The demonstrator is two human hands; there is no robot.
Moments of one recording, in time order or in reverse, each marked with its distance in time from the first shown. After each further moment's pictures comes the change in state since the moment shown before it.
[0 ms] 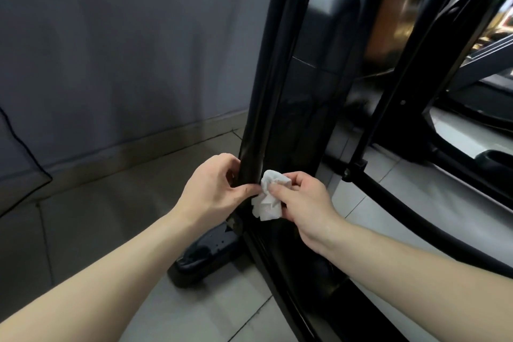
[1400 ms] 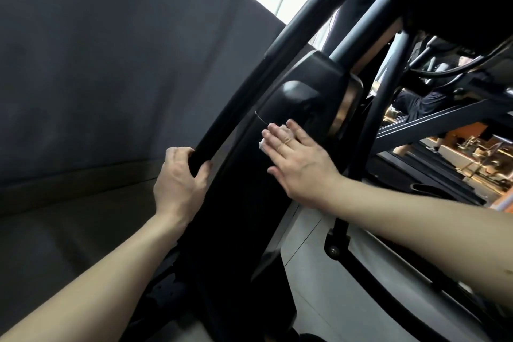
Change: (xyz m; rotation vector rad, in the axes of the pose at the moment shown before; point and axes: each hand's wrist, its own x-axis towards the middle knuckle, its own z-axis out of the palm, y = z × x) left_hand 0.065 -0.009 -0.027 -0.150 0.474 -0.088; right_hand 0.032 -0.156 -0.034 -2.079 0.229 -1.337
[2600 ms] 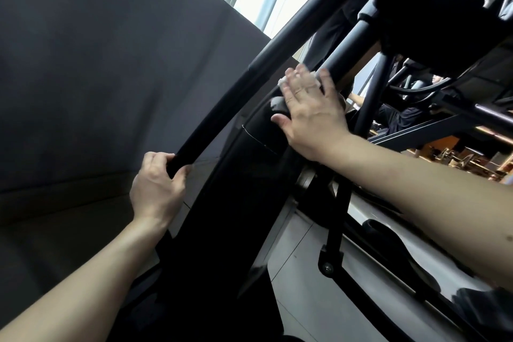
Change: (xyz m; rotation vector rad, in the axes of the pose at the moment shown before) left_hand 0.021 -0.011 0.006 -0.012 0.080 -0.028; right_hand 0.055 0.077 -0.044 -0.181 -0.020 0.336
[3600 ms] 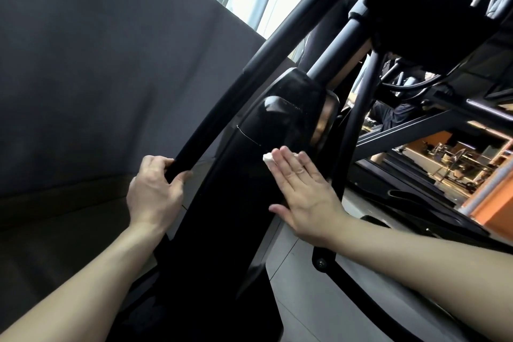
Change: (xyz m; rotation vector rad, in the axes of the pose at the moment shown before) left_hand -0.002 -0.001 -0.001 -0.020 -0.013 0.050; right_hand -0.129 -0.041 0.028 0.131 -0.053 -0.198
